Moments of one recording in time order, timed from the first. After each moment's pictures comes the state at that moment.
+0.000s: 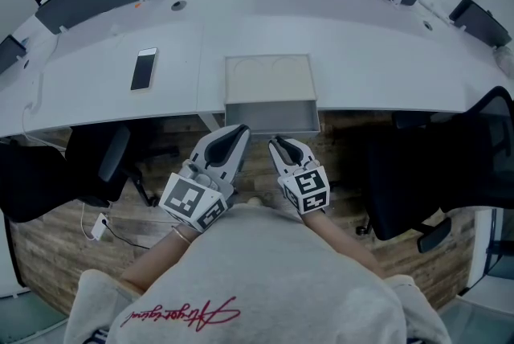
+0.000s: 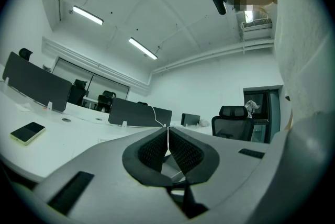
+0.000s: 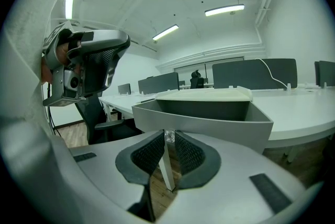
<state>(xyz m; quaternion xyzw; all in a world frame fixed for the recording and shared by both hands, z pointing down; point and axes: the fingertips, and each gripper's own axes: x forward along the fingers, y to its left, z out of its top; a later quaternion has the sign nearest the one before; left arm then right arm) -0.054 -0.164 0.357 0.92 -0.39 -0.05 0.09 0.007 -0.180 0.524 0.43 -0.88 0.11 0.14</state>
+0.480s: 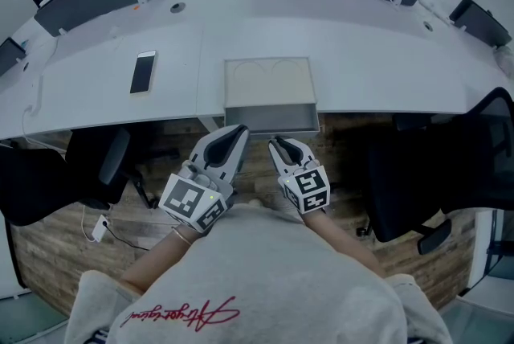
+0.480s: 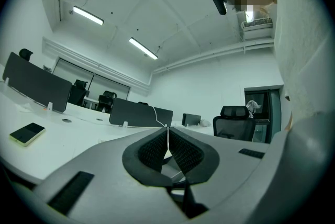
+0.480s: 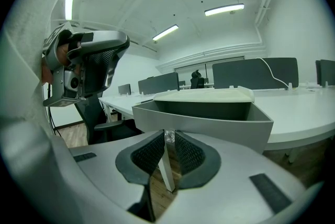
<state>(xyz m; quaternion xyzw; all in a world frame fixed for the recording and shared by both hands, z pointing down) -0.054 -0.172 0.356 0.92 -0.39 -0.05 0.08 0.007 -0.189 0.523 0.43 -0.89 0.12 0.14</state>
